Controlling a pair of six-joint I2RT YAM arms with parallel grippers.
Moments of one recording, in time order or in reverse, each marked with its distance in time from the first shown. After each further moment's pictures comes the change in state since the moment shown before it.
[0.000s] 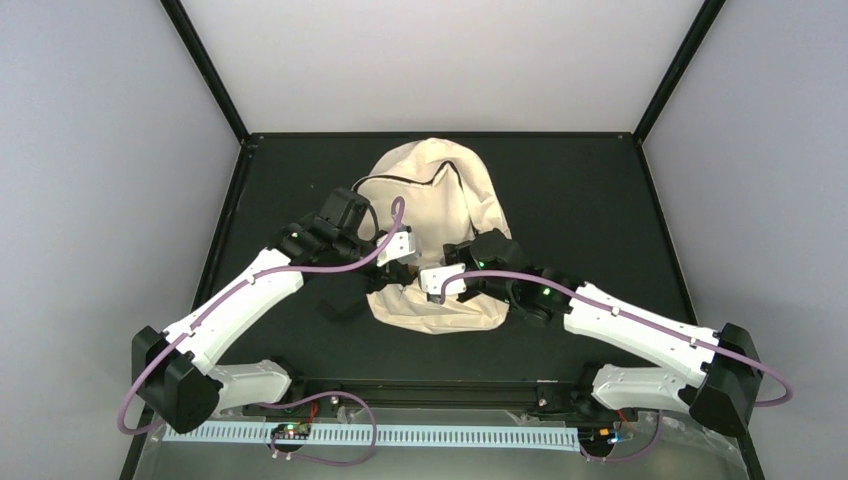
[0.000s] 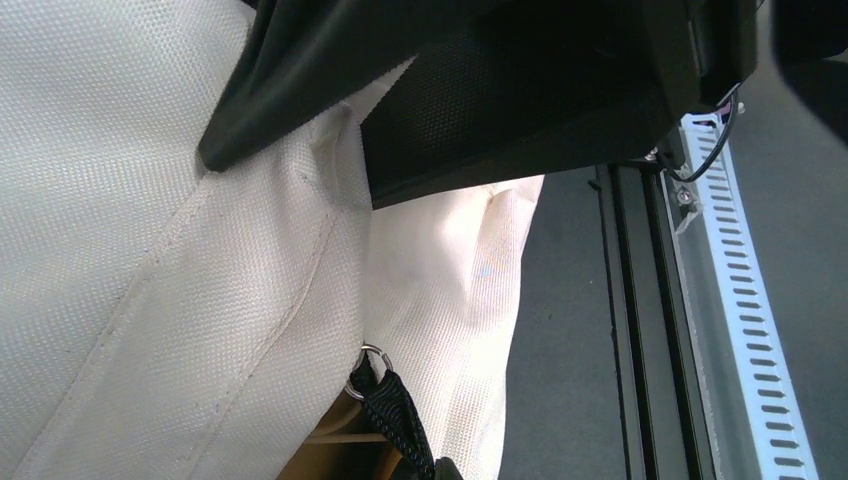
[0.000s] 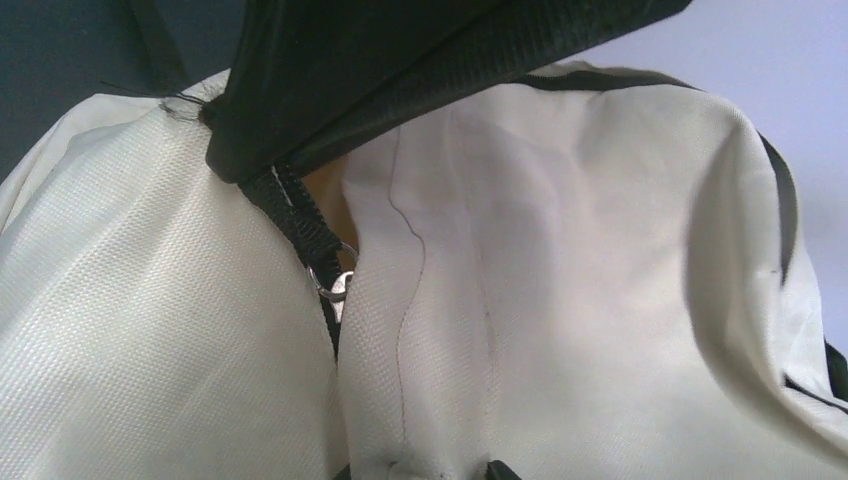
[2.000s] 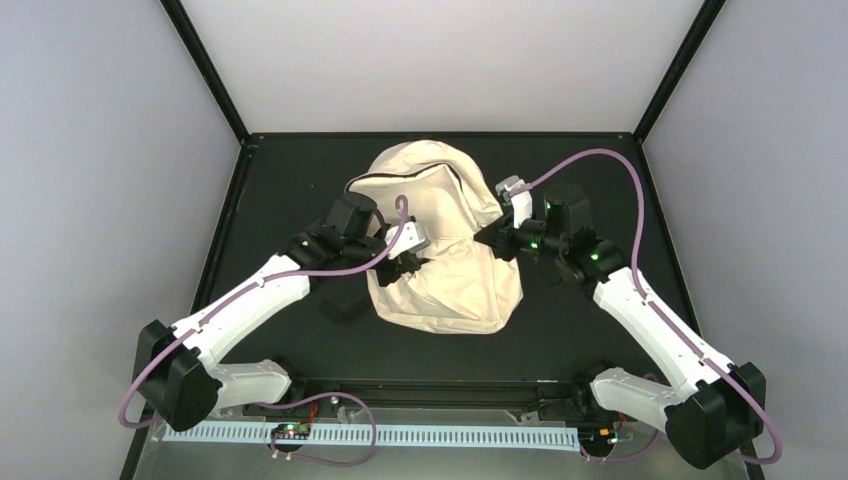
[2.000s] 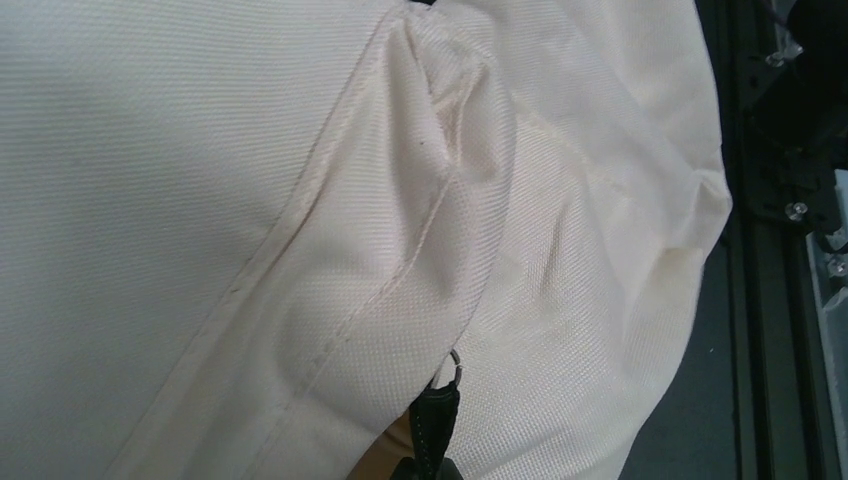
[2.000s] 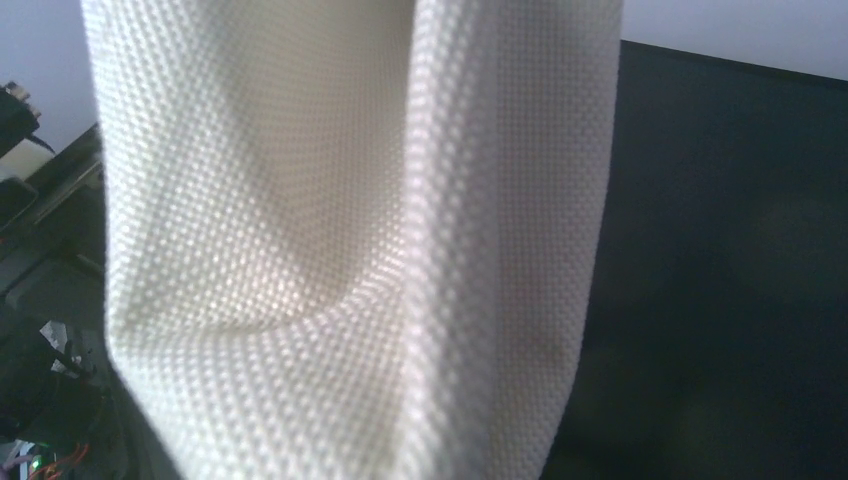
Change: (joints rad) left arm -0.045 0.014 -0.089 0.290 -0.186 -0.195; right arm -0.529 -0.060 0.024 -0.043 -0.591 1.154
